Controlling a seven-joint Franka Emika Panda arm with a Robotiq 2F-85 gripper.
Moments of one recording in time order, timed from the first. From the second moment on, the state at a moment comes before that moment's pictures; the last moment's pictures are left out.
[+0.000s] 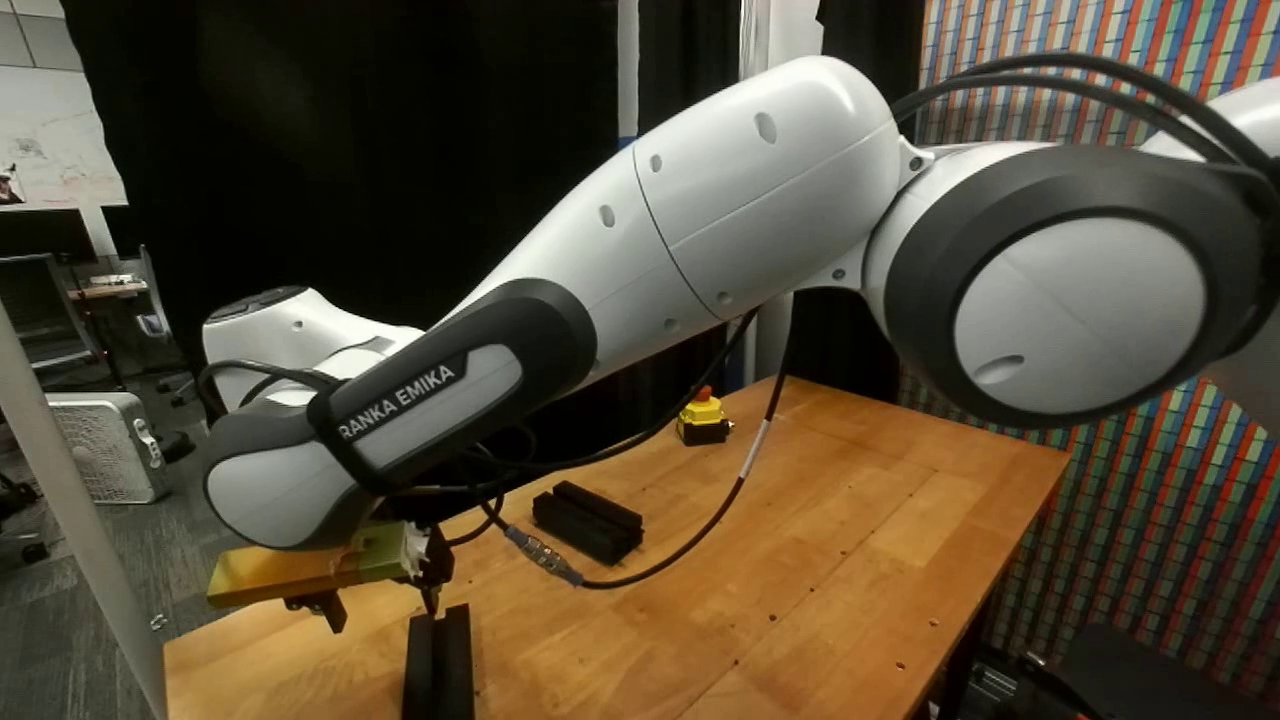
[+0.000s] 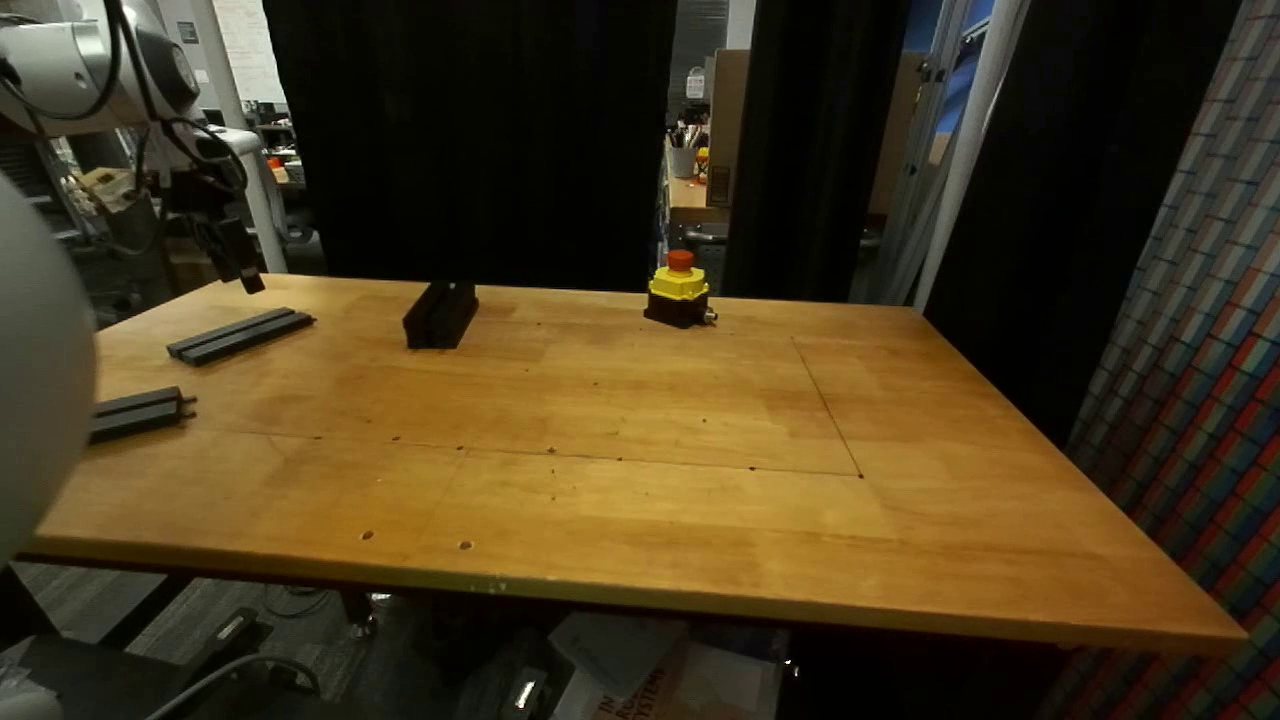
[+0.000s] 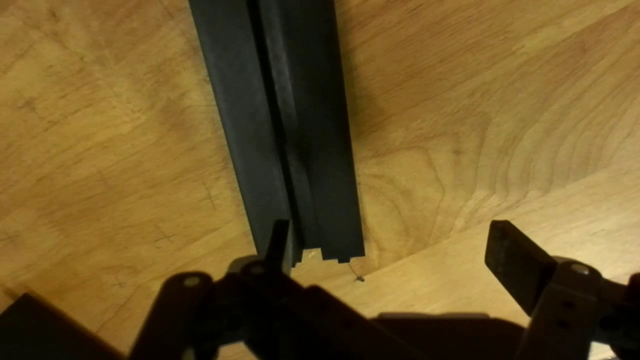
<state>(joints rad) 0.76 0.86 -0.05 -1.18 -0.12 2.06 1.18</state>
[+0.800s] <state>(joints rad) 0.67 0.80 -0.03 -1.35 -0.03 2.09 1.12</state>
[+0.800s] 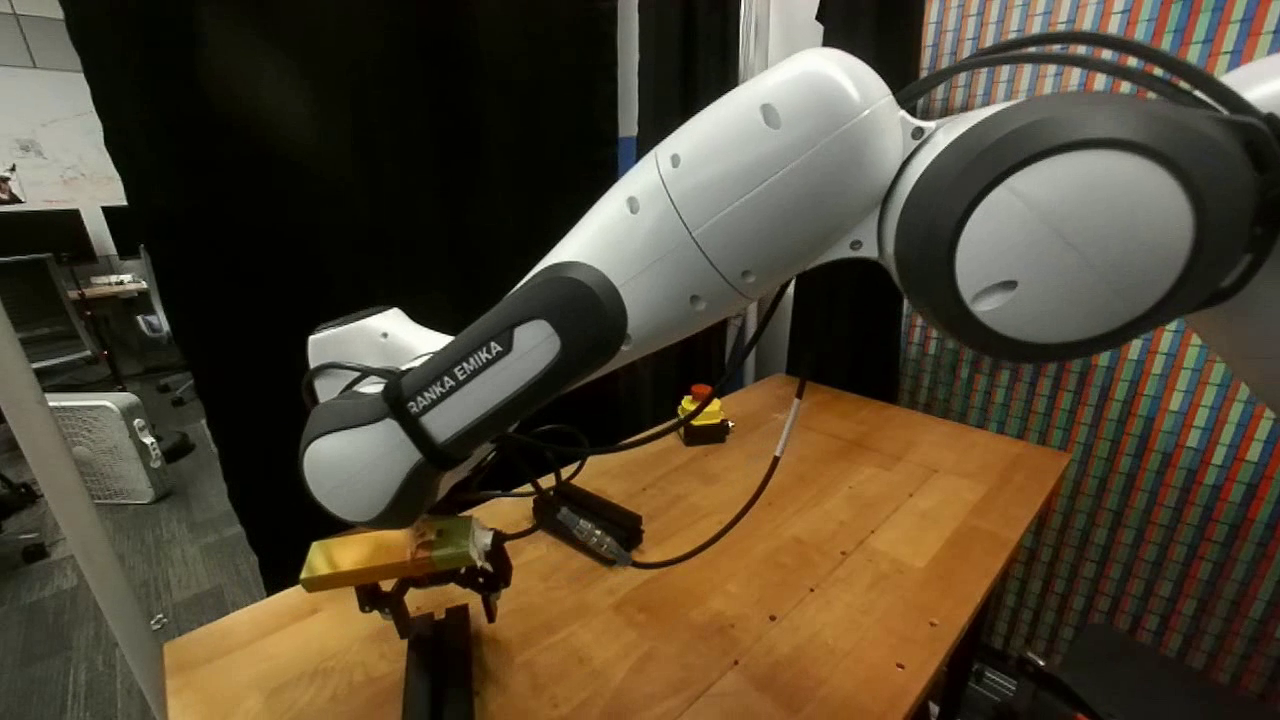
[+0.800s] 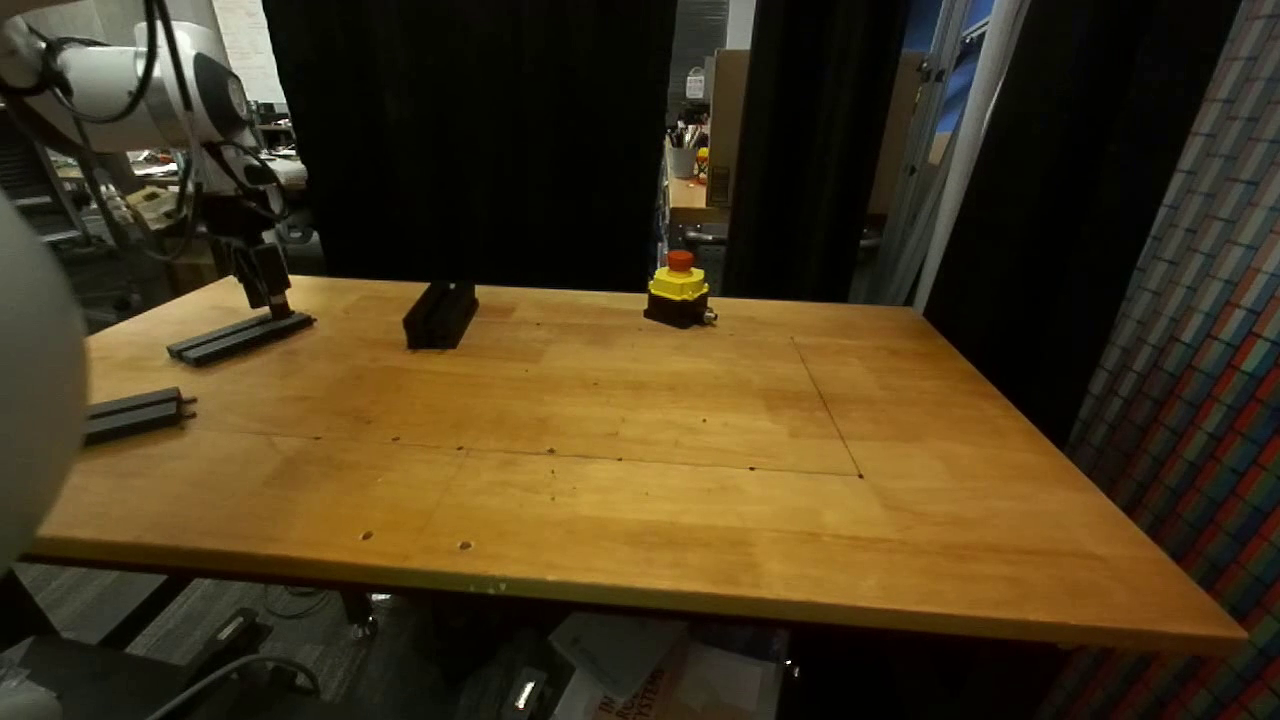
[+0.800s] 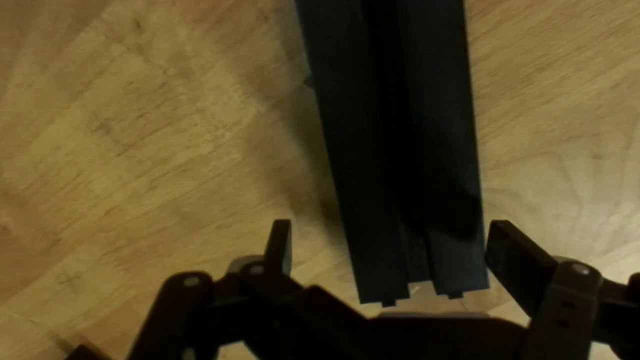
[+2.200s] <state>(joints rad) 0.55 0.64 0.13 -1.62 -0.02 2.32 0.87</state>
